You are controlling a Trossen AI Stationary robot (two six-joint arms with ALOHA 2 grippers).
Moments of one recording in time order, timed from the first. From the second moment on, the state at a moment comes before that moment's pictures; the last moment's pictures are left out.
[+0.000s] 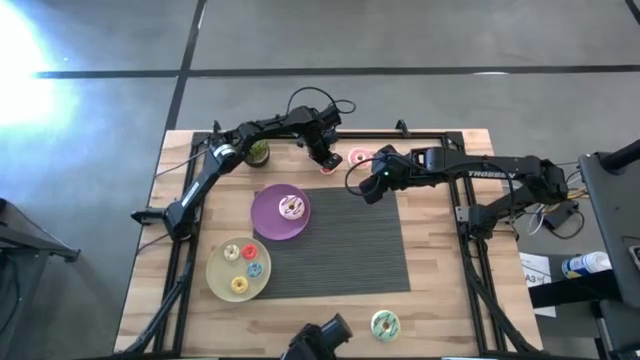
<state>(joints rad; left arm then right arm) 0.60 2.39 2.07 -1.01 0.30 -0.17 -0.16 1.39 1.22 -0.90 0.29 0.80</state>
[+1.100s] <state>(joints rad) -0.25 1.00 0.74 -1.05 0.07 -0.99 -0.16 1.39 1.22 -0.69 0.25 0.81</state>
